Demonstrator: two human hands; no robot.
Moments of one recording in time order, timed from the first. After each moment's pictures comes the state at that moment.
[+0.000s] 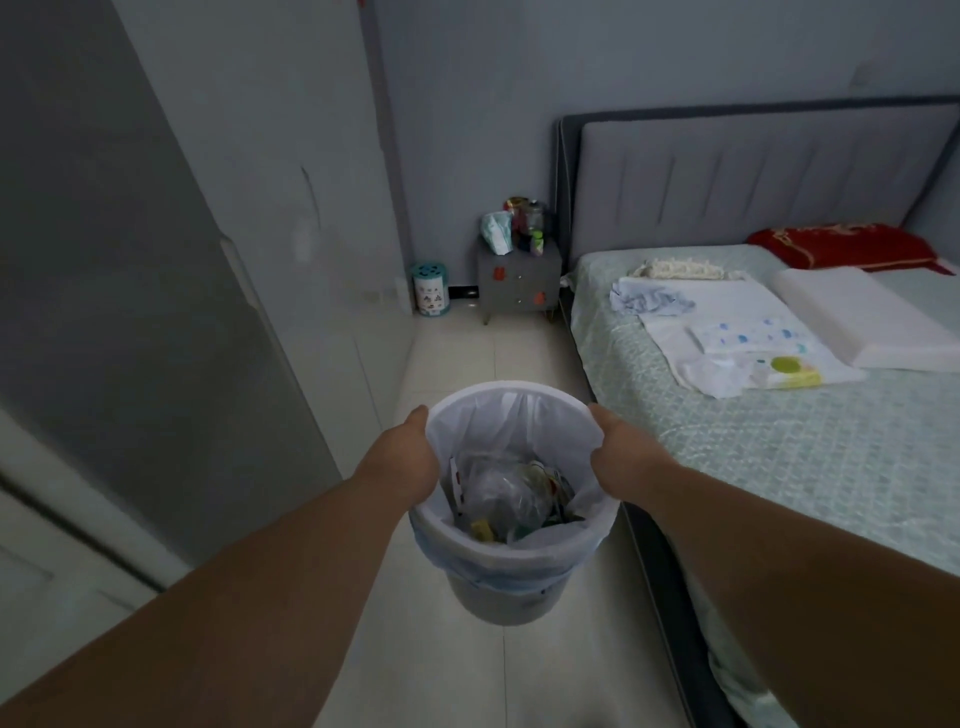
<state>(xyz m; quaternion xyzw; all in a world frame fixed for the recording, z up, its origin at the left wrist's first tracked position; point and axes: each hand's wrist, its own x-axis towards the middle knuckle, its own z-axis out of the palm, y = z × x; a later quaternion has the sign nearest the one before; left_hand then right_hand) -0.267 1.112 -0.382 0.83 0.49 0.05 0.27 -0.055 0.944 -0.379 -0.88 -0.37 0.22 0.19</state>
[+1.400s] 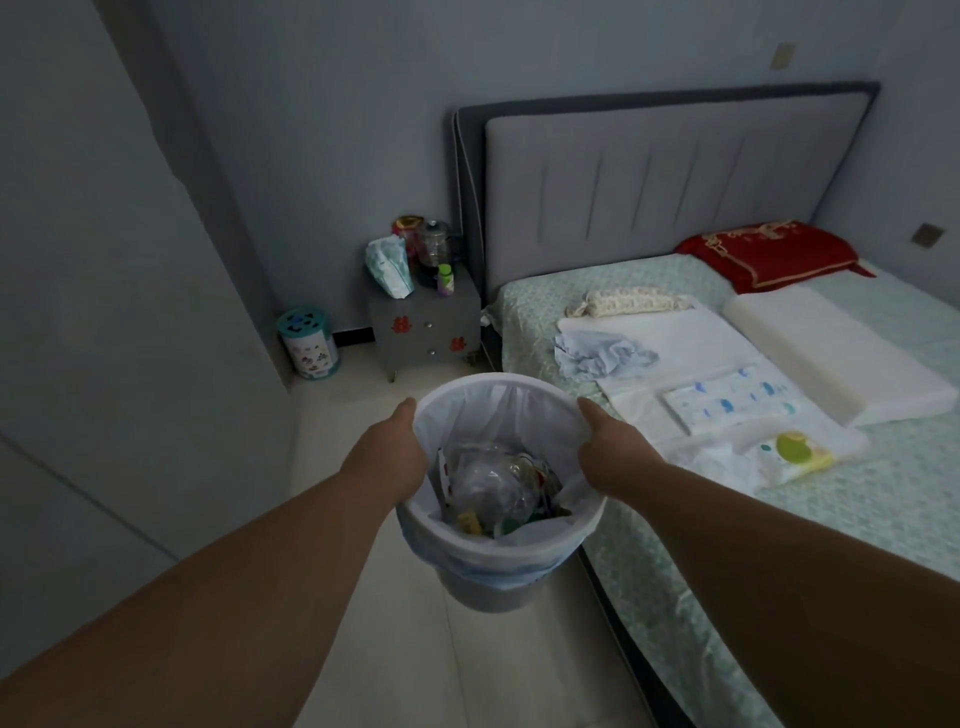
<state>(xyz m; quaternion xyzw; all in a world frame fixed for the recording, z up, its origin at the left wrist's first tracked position) 0.207 1.596 -0.416 0.89 0.37 0.01 0.27 0.369 1.371 -0.398 -0.93 -0.21 0.21 0.21</state>
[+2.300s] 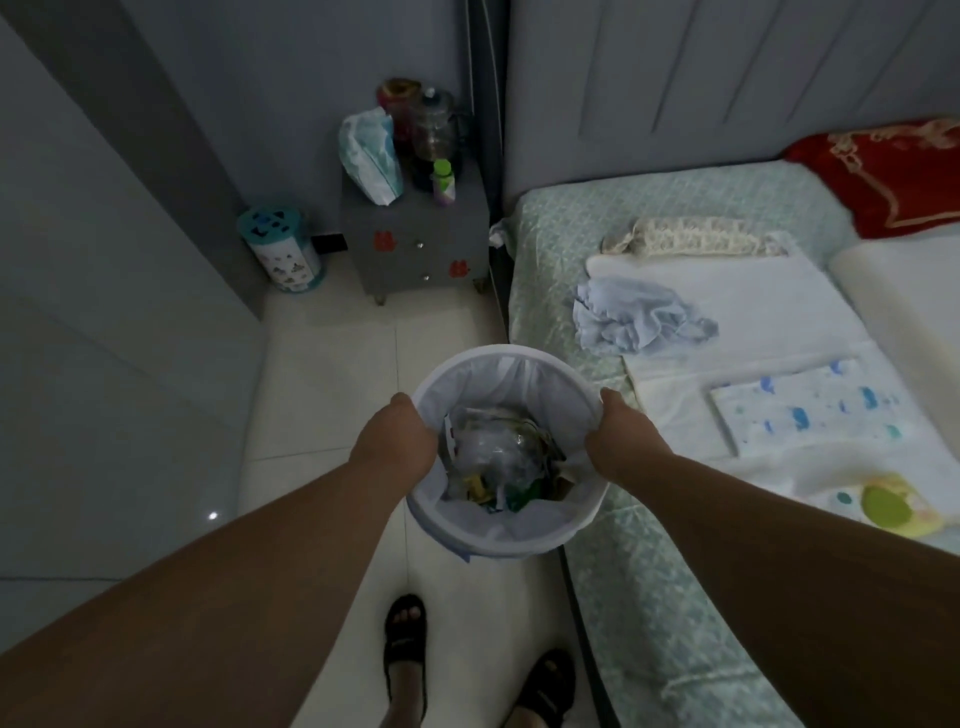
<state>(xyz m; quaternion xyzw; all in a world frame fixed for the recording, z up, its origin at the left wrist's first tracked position) 0.477 1.657 -0.574 0.83 0.48 -0.06 0.27 0.659 1.463 -0.554 -0.92 -0.18 0.31 0.16</state>
